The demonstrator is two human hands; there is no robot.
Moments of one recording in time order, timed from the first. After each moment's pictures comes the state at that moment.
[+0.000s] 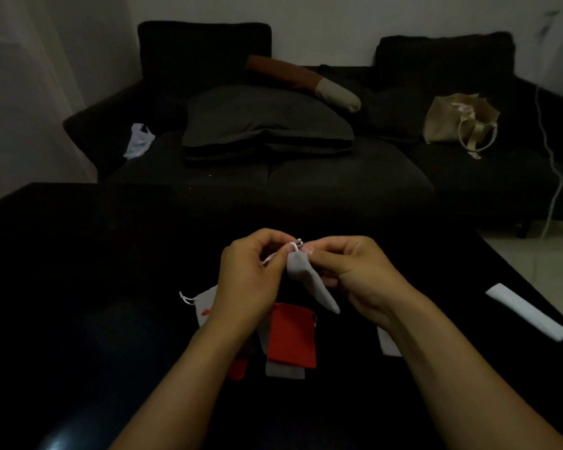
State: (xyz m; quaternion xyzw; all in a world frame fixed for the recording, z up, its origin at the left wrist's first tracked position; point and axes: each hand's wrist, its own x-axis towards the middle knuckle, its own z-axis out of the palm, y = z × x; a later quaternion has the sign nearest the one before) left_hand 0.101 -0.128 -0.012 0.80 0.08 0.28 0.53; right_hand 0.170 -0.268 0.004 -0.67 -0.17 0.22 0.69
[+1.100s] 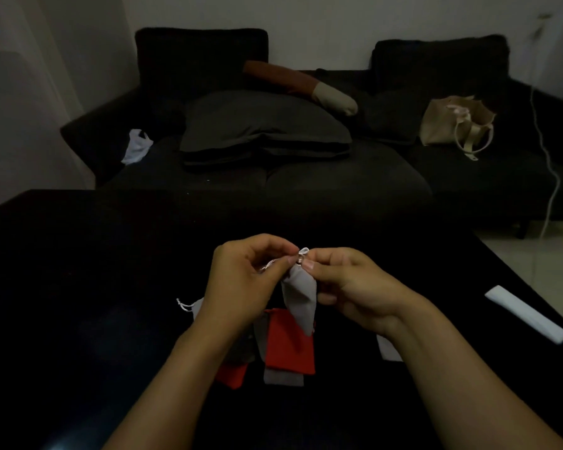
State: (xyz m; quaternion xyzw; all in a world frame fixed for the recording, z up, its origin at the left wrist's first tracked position) left_hand 0.100 -0.118 -0.009 0.81 0.00 0.29 0.51; right_hand 0.180 -0.273 -0.006 -0.63 -0.24 0.34 0.66
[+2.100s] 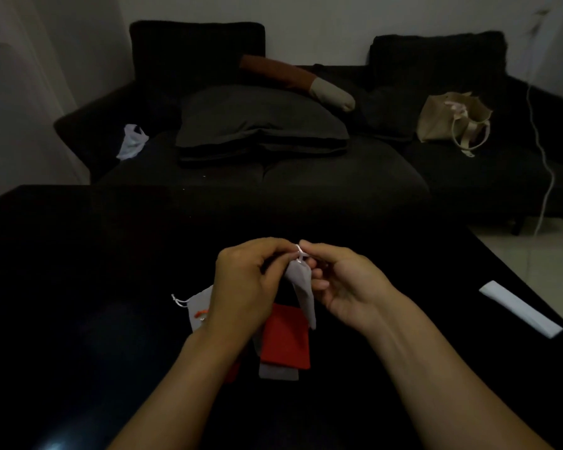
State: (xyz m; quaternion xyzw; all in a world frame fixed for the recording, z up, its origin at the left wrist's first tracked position) left_hand 0.106 -0.126 -0.022 0.84 -0.05 0.40 0.36; right_hand 0.174 -0.259 -0.001 -0.51 0.00 0.36 0.78
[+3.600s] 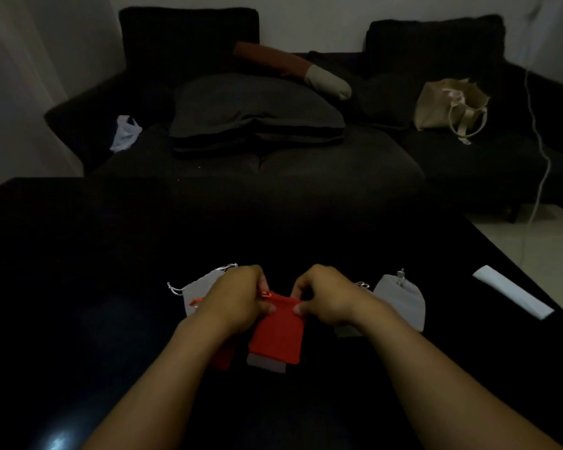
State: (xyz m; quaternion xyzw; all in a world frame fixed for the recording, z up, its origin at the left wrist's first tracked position) left_hand 0.113 -0.103 -0.062 0.96 0.11 -0.01 0.25; right_hand 0.194 -0.265 -0.060 -0.90 -0.34 0.18 0.20
